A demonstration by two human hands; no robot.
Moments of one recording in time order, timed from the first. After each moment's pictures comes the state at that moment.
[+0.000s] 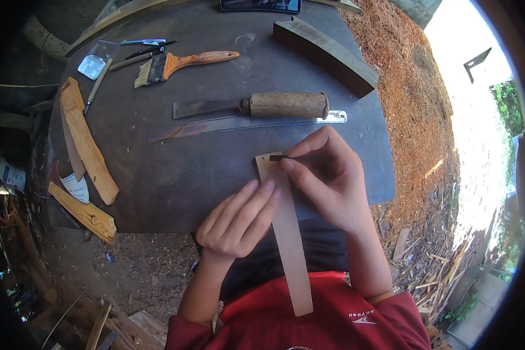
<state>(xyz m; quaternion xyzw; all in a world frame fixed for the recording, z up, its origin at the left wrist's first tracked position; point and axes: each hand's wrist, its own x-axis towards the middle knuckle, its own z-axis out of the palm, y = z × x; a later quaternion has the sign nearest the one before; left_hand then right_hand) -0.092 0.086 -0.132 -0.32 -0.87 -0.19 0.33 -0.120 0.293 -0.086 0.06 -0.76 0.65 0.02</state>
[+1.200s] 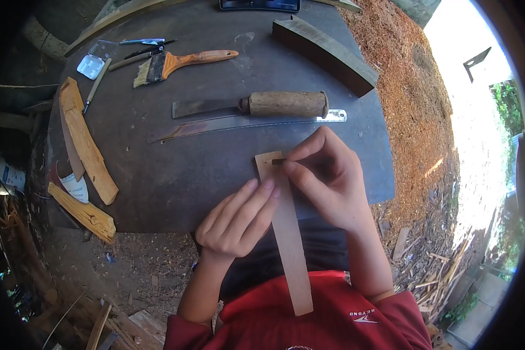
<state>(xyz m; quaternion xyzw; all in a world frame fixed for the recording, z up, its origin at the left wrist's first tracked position) -0.091 0.086 -0.133 -0.33 -0.87 -0.18 0.33 -0.120 0.295 -0.080 0.08 -0.78 0.63 0.02</state>
